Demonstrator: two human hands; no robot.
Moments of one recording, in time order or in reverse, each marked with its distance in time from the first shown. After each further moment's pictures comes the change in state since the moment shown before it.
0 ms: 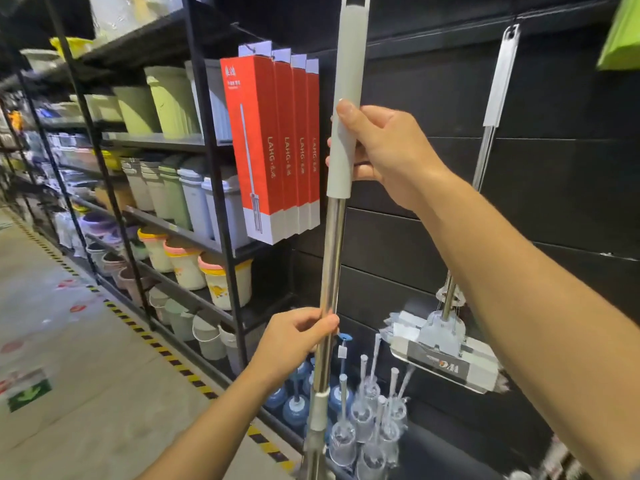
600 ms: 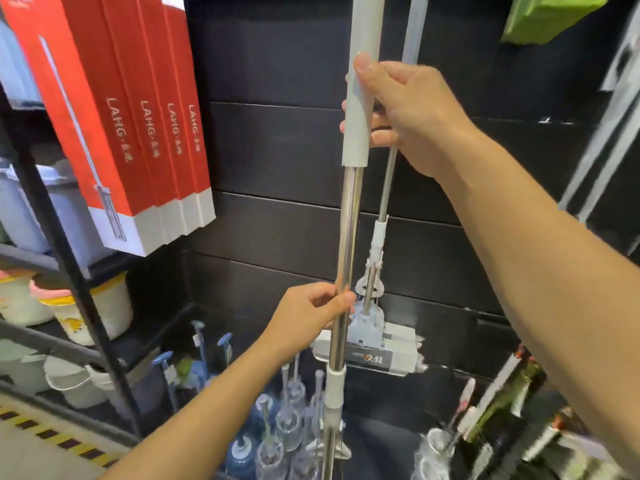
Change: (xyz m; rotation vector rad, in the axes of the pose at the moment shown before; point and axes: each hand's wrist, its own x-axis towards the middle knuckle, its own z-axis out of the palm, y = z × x) left_hand 0.179 0.002 0.145 -0.123 -0.371 0.090; right_hand 0.090 0.095 -0.133 -0.290 0.276 0.081
